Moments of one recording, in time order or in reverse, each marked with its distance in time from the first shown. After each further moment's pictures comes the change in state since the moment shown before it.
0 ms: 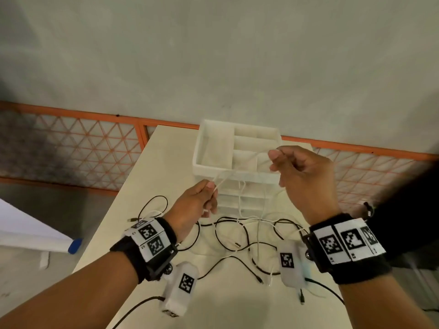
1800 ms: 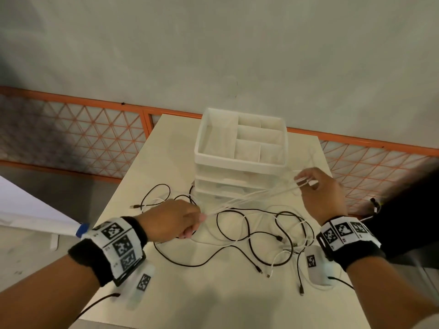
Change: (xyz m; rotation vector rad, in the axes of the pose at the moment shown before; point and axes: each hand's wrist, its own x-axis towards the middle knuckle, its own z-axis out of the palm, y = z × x) left_hand -0.030 -0.011 -0.043 0.782 -0.317 -0.109; right_hand -0.003 0.106 -0.031 -0.478 -0.008 0.175
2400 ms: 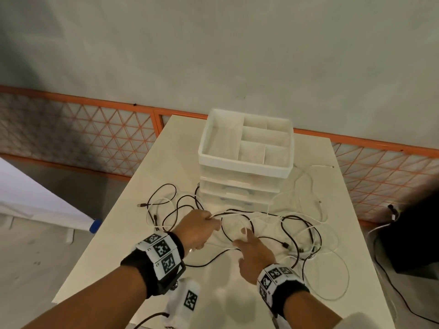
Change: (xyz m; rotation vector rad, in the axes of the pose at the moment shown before) left_hand 0.031 0.019 0.060 -0.446 0.278 -0.362; right_hand -0.107 0.024 0.137 -0.439 -0.891 -0.180
